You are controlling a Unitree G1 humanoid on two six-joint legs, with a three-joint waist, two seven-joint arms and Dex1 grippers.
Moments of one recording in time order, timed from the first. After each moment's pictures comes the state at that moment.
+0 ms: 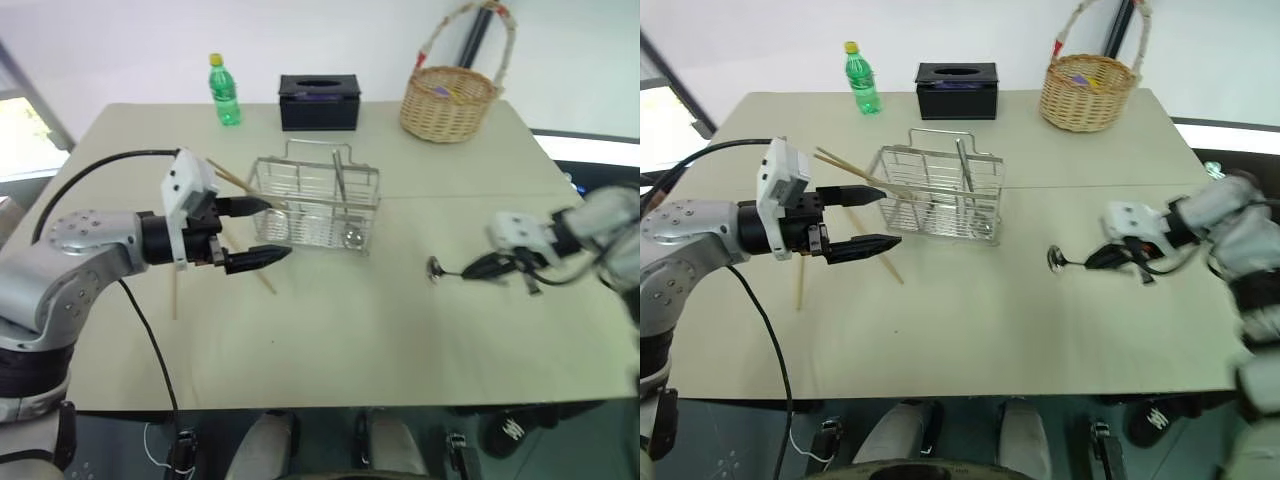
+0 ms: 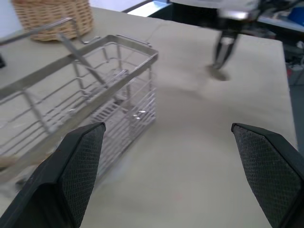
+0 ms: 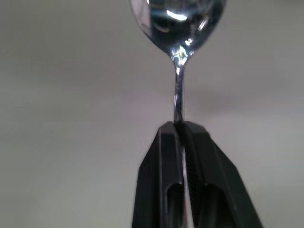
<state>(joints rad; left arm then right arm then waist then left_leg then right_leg) -0.49 0.86 0.13 -0.40 -0.79 0.84 -0.87 -0.61 -1.18 0.26 0.27 0.36 0.10 1.61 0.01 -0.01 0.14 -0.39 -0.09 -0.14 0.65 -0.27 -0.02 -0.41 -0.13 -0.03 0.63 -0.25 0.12</state>
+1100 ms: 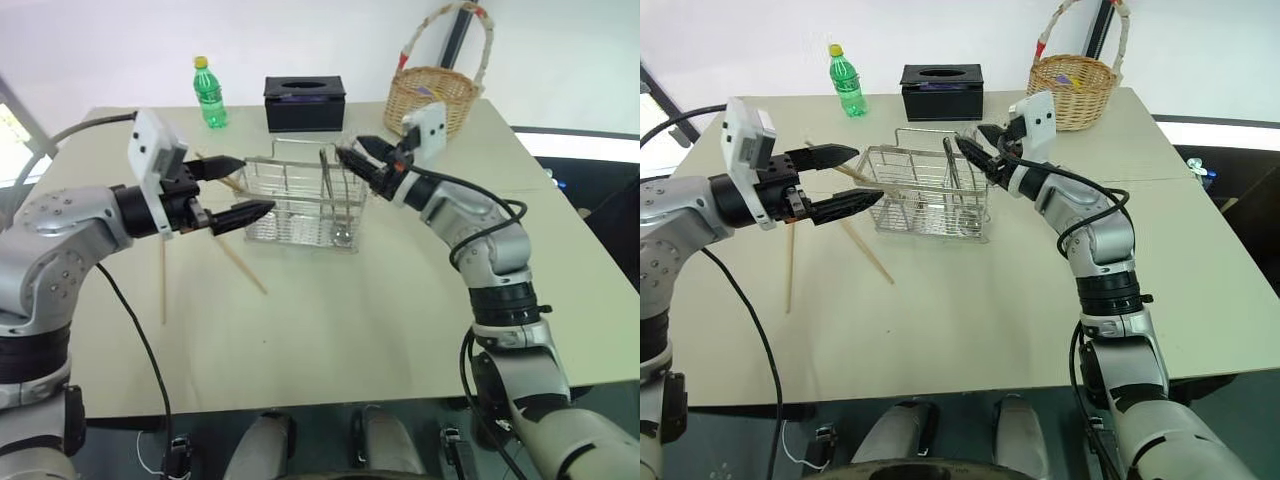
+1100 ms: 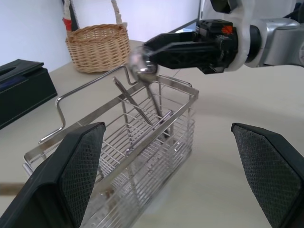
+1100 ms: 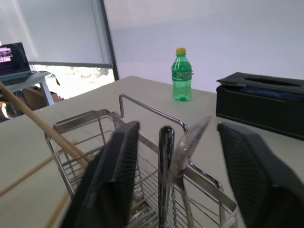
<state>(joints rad) -0.54 0.81 0.19 -0.36 -0.76 0.83 -0.78 -0.75 -0.32 0.00 0.07 0.47 0.52 0.49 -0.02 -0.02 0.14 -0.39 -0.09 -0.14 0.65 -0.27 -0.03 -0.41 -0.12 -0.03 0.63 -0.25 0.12</state>
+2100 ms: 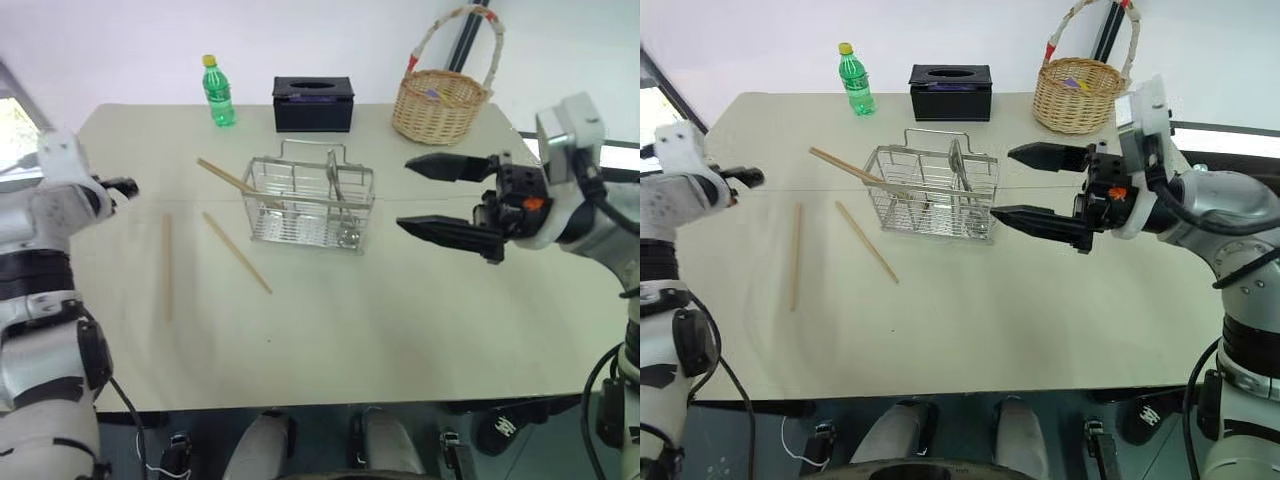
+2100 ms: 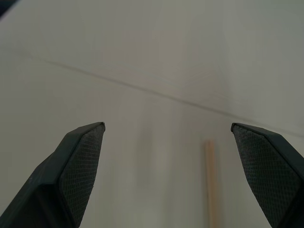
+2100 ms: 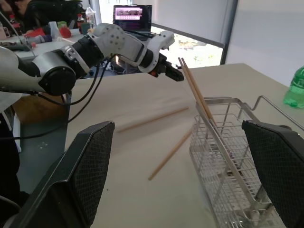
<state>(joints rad) -0.90 0.70 0.28 0.57 -0.39 1.04 -0.01 -0.55 -0.83 -0.26 -0.45 0.97 0.85 0.93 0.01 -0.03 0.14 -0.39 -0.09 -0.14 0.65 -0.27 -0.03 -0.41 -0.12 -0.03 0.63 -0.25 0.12</state>
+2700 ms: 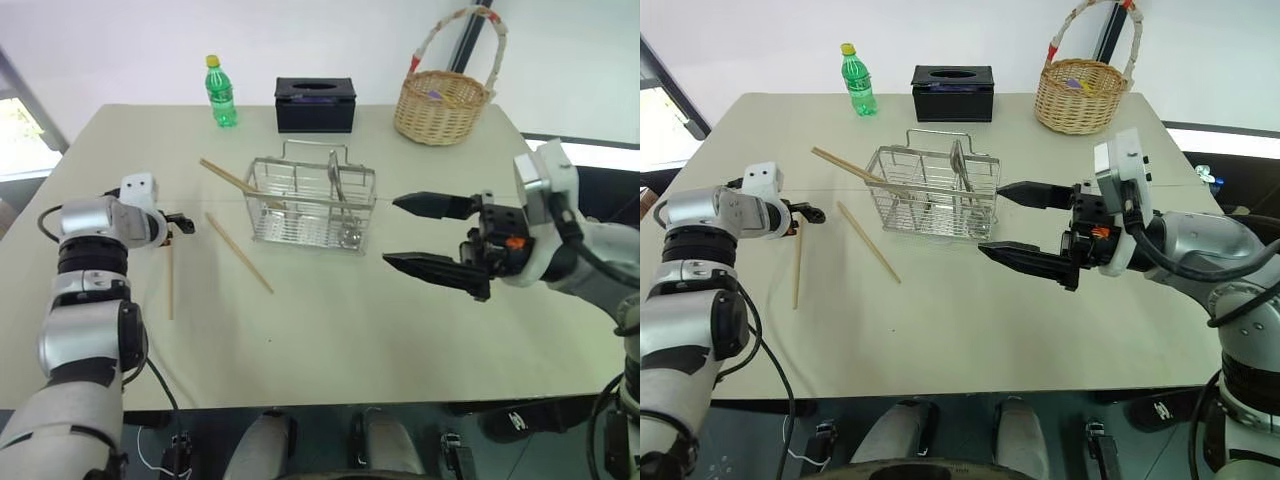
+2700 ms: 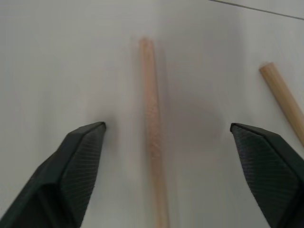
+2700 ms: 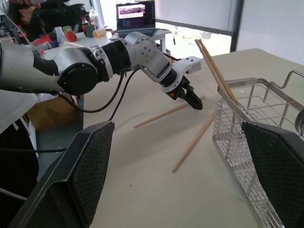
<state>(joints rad) -1.01 0.60 0.17 0.88 -0.24 1.03 -0.16 -0.40 -0.84 -0.29 -0.57 1.10 0.88 0.81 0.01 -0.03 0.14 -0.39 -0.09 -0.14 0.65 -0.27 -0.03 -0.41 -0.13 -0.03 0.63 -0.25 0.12</state>
